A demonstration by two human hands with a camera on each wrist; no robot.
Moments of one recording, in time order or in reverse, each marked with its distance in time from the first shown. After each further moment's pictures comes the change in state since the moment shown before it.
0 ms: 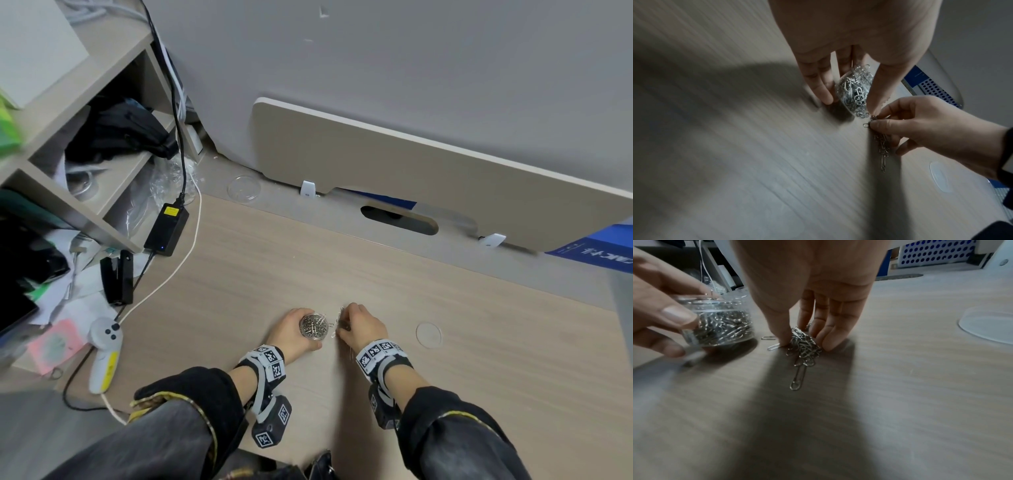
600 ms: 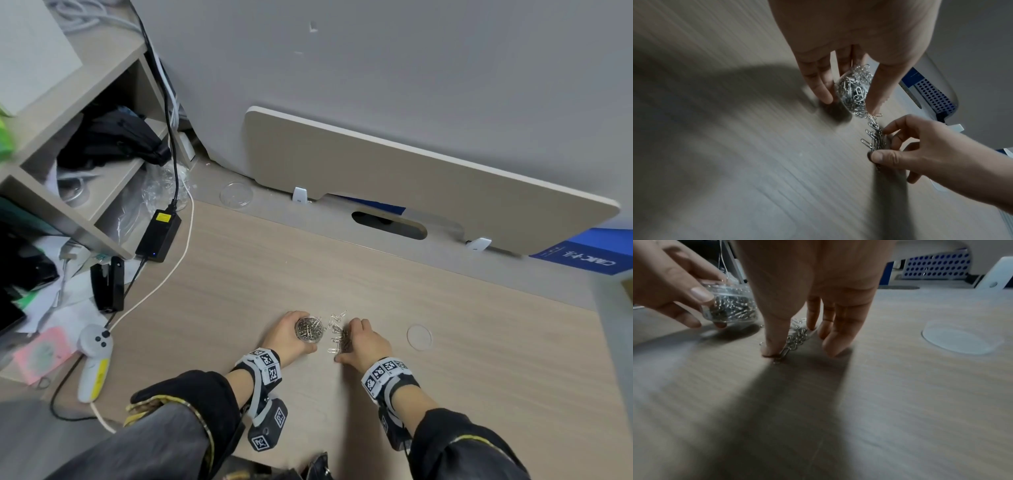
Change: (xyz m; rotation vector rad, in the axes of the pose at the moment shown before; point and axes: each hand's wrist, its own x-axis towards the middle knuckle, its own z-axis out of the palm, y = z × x) left_hand -0.002 0.007 0.002 -0.008 0.007 0.019; right_hand -0.025 0.019 0.003 -0.093 -0.087 0.049
